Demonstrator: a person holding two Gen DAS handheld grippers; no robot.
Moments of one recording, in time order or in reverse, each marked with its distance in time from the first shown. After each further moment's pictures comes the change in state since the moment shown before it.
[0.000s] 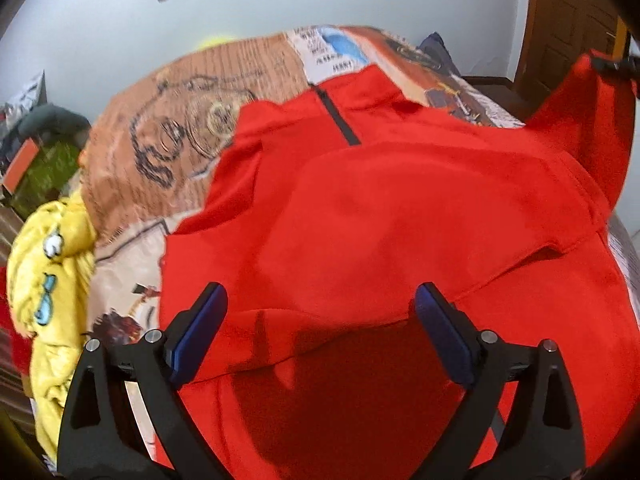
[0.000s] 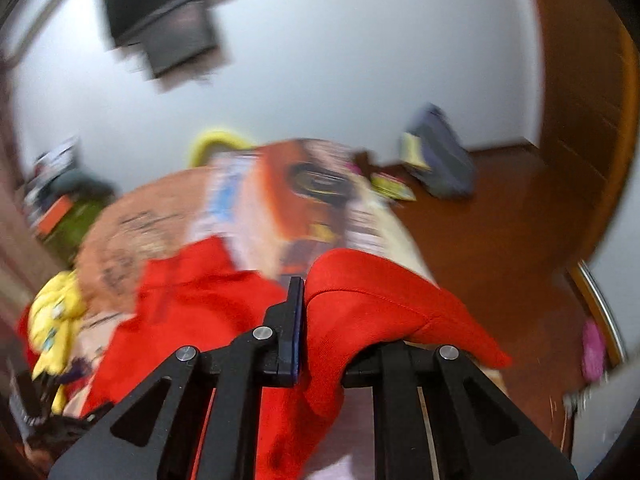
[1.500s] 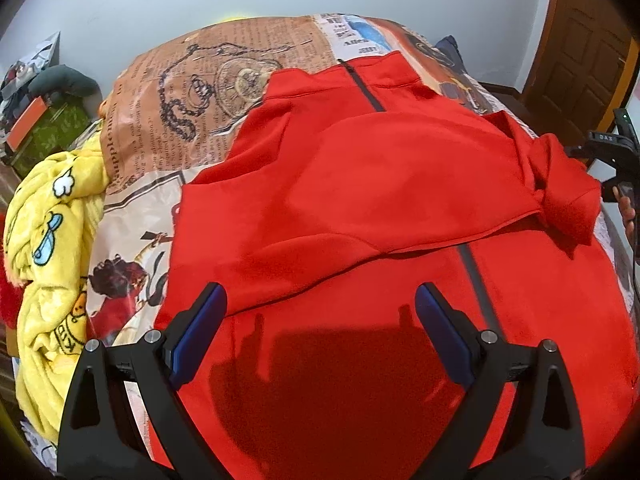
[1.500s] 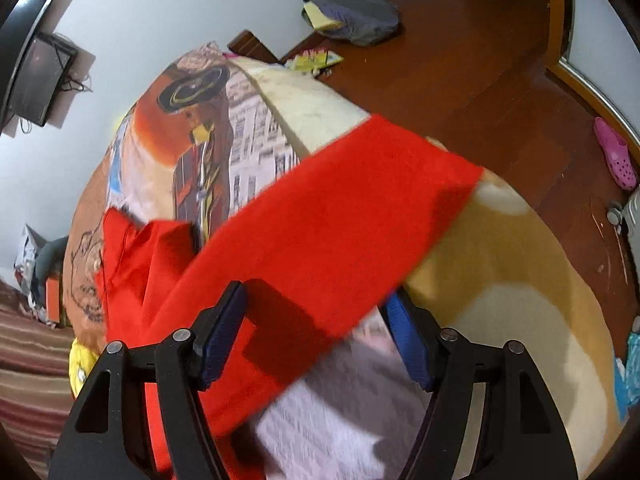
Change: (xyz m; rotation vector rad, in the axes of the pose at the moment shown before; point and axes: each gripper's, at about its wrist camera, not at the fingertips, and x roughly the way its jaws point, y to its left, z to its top) left arm -0.018 0.035 -0.037 -0.108 0.049 -0.027; right arm 0.099 -0.123 -0.085 0.558 0.352 -0.052
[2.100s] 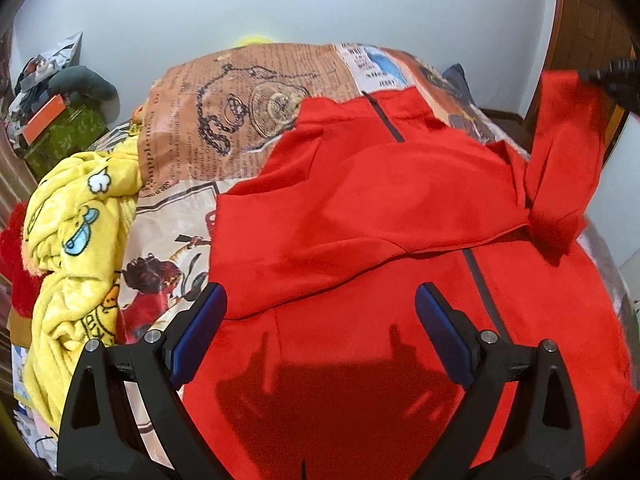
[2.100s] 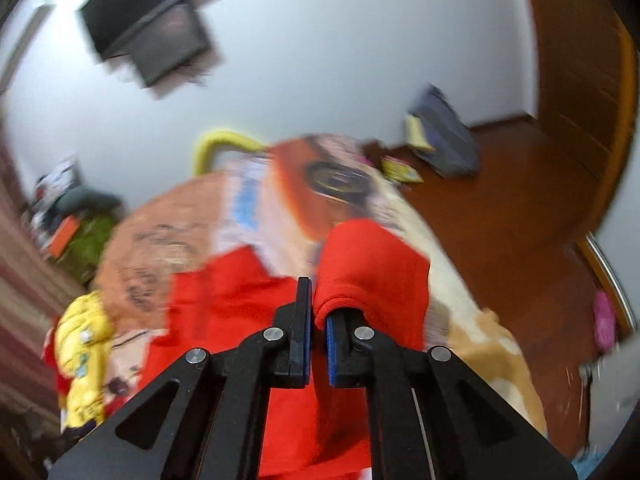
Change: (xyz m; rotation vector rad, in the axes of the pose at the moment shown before) left arm -0.050 0.032 -0.014 -0.050 -0.097 -0.001; right arm -0.147 0.172 -0.016 -0.456 -0.280 0.066
